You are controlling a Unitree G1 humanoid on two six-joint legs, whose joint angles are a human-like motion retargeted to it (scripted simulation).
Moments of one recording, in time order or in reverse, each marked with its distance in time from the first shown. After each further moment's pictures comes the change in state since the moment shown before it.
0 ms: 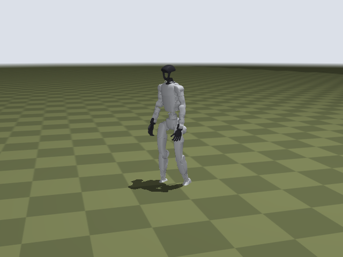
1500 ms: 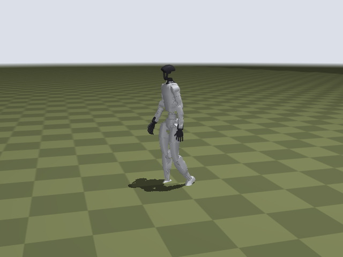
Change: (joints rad) left arm 0.140 -0.032 0.001 0.094 0.009 -0.018 0.155; right arm -0.062 0.062 0.026 -0.026 -0.075 0.015 -0.048; waist 0.024 -0.021 0.085; left_leg 0.152 0.085 0.134 0.150 0.047 0.022; right_leg 0.147 0.105 0.134 -0.092 0.025 0.000
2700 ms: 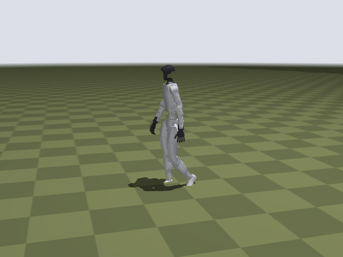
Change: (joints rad) left arm 0.048 0.005 0.095 0.002 0.006 0.015 0.084; right arm -0.037 0.018 0.113 -0.036 -0.196 0.018 0.043; waist -0.008 0.007 0.034; left_leg -0.044 0.109 -0.006 0.201 0.032 -0.036; right_leg 0.021 0.074 0.048 0.000 -0.006 0.000
